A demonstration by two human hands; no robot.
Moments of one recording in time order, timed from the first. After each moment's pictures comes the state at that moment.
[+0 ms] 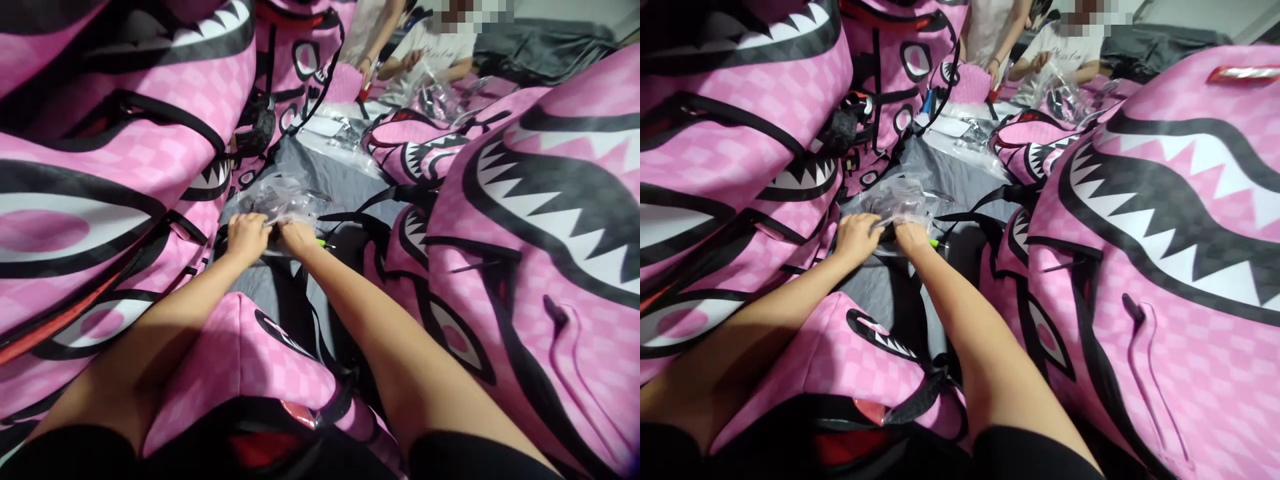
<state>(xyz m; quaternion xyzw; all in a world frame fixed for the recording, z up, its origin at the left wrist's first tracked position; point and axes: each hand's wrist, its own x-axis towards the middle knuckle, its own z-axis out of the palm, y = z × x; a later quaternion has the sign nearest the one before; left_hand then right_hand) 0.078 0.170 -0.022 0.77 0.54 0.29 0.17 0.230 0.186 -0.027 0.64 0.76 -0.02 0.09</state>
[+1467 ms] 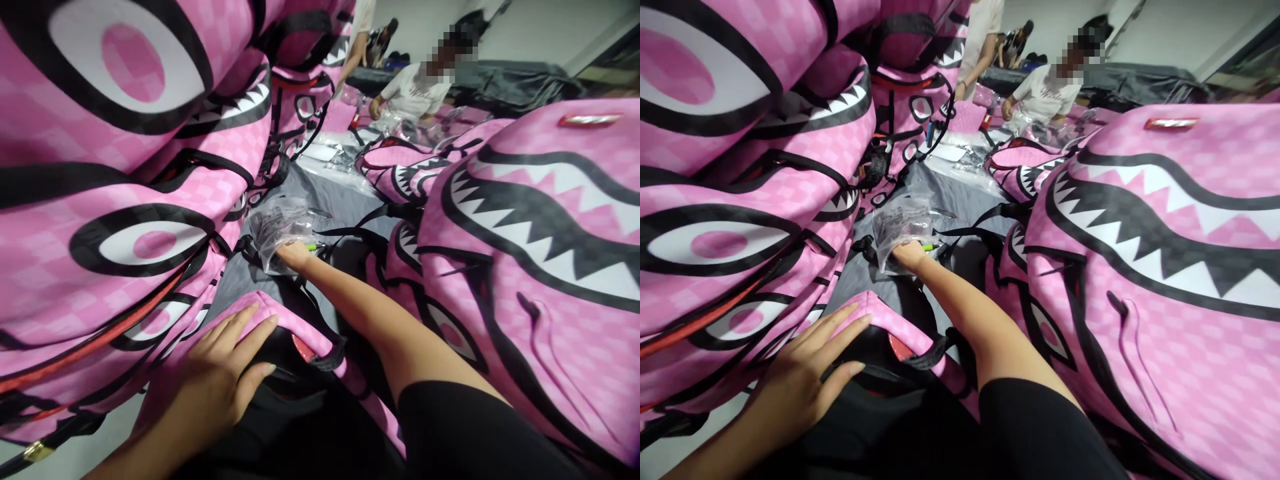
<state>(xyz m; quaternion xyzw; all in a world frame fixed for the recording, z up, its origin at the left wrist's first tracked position) -0.030 -0.023 0.036 0.89 0.40 0.22 0.06 0.210 0.191 -0.038 0.52 0.84 0.02 0.14</state>
